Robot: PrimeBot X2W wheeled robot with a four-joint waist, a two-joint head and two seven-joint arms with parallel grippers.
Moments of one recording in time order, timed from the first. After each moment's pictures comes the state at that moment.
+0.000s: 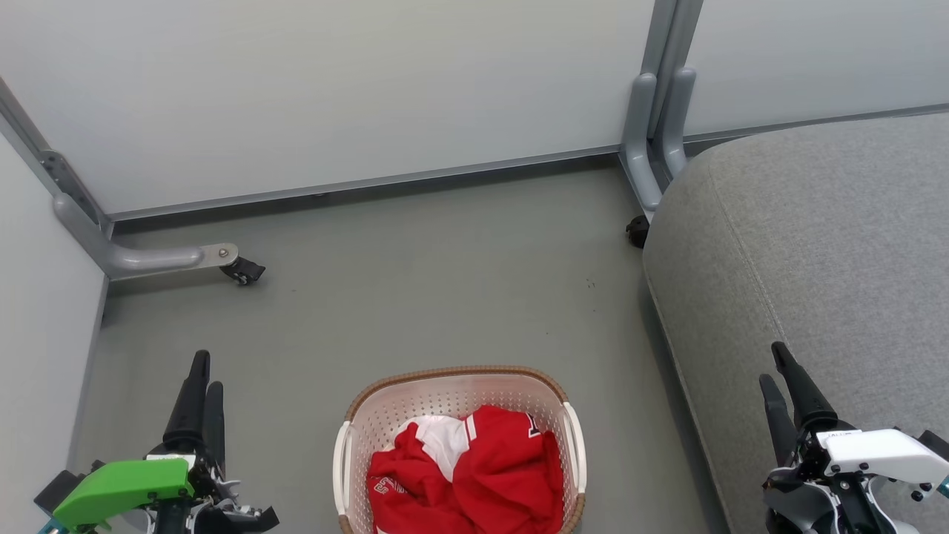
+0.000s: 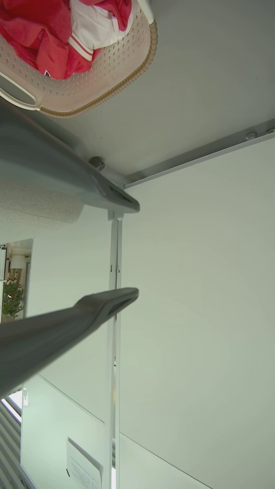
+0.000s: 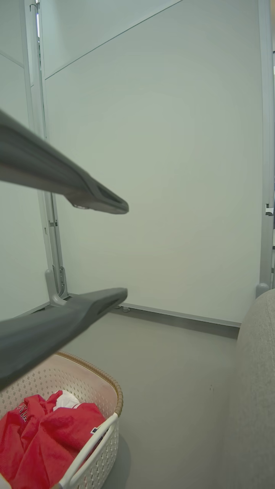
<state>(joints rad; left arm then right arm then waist) -0.07 0.04 0.10 0.27 -1.60 -0.13 0.09 -0.07 -0.04 -0.10 0.27 1.61 0.13 0.09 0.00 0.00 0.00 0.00</state>
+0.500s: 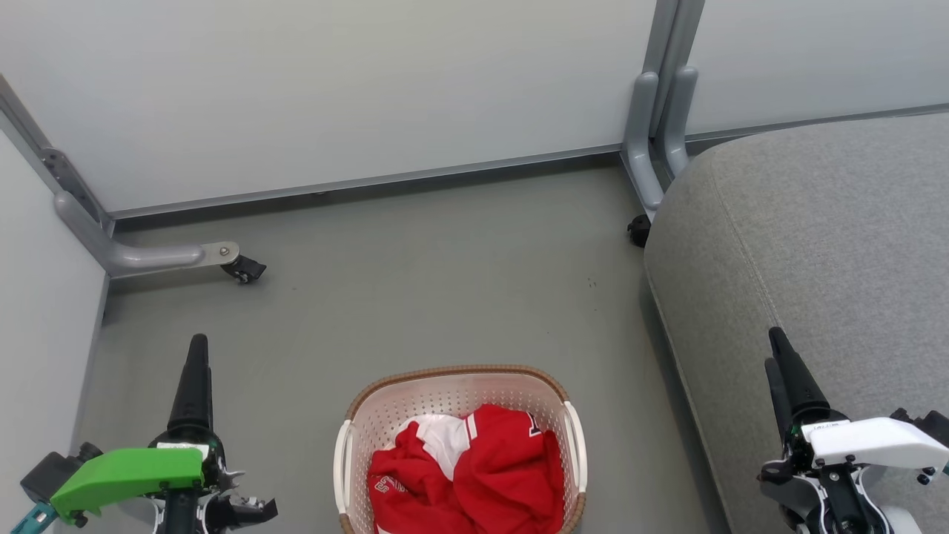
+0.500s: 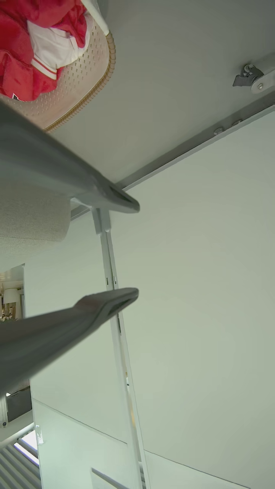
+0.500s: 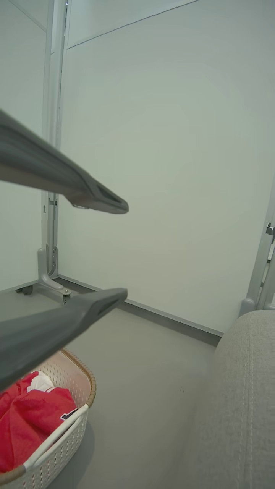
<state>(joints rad) -0.07 0.04 0.08 0.22 -1.44 -0.12 0.02 -0.07 -0.04 -0.08 0.22 1.45 0.13 0.03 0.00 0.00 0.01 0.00</state>
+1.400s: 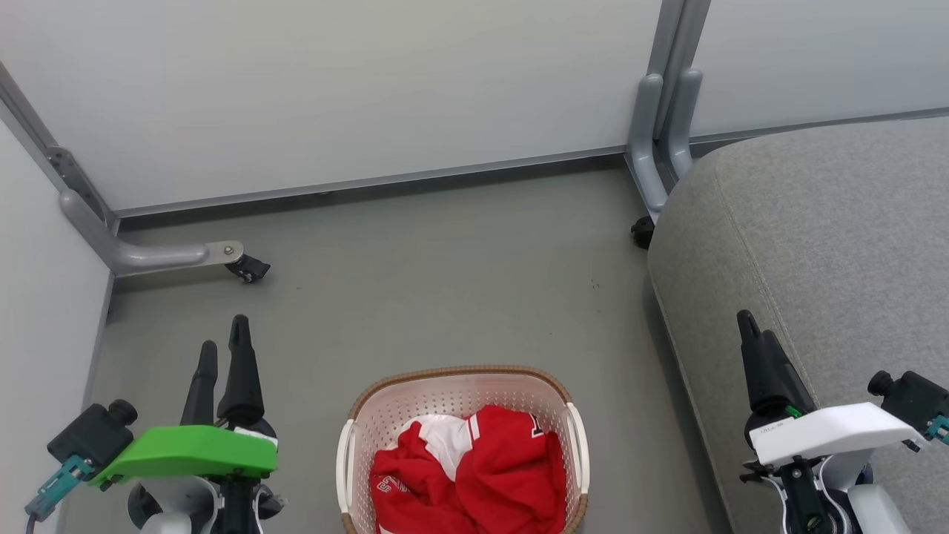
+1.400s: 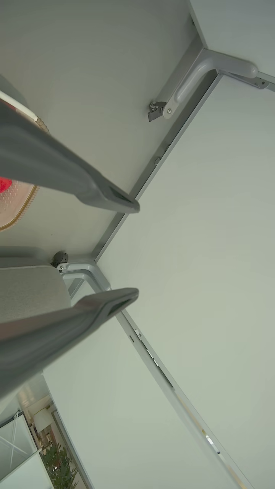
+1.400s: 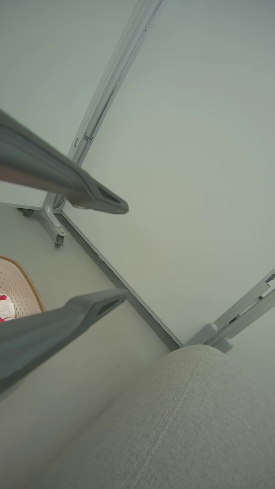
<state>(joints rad) -0.07 0.04 -0.01 0.14 -0.90 -0.04 -0.07 -0.07 -0.04 -0.01 0.15 0.95 0.13 -0.07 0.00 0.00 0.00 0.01</state>
